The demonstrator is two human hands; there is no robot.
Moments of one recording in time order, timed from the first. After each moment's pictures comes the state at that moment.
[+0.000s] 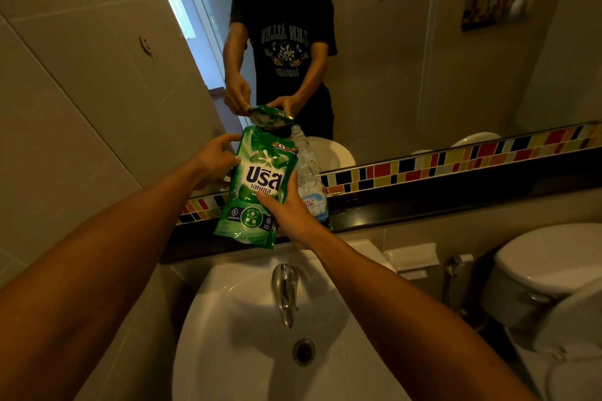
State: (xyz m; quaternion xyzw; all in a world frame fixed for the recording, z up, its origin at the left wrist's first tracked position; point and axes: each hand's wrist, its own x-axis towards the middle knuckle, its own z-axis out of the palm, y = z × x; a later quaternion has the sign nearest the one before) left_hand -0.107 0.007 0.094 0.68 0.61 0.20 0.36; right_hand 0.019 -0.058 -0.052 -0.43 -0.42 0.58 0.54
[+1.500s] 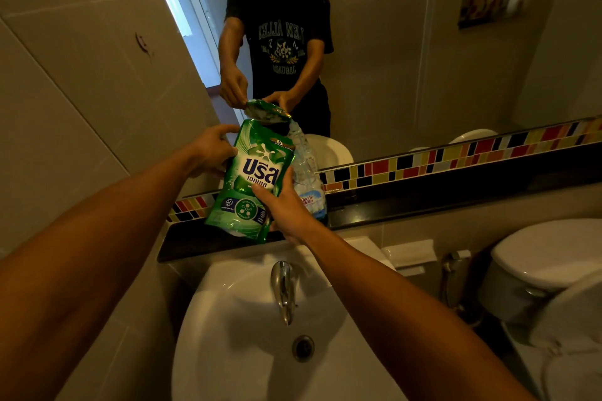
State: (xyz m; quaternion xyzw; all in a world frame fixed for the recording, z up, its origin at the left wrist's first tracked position) left_hand -0.110 0.024 0.103 0.70 0.61 0.17 0.34; right_hand 0.008 -0.049 -0.052 -0.42 -0.39 0.60 0.56
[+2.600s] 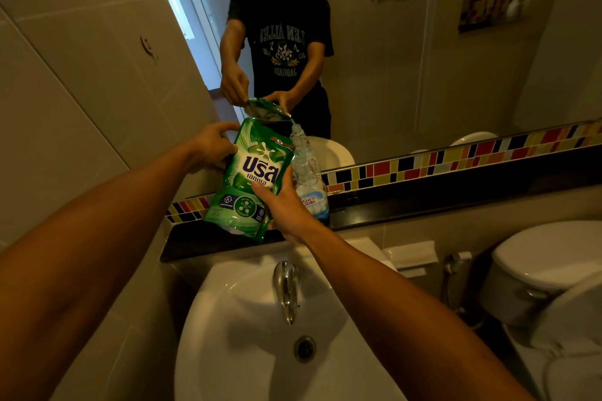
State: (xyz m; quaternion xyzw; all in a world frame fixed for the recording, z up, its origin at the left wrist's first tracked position) left_hand -0.115 0.022 0.114 0.70 0.61 0.17 0.33; right_hand 0.001 -0.048 -0.047 -0.40 -0.39 0.61 0.56
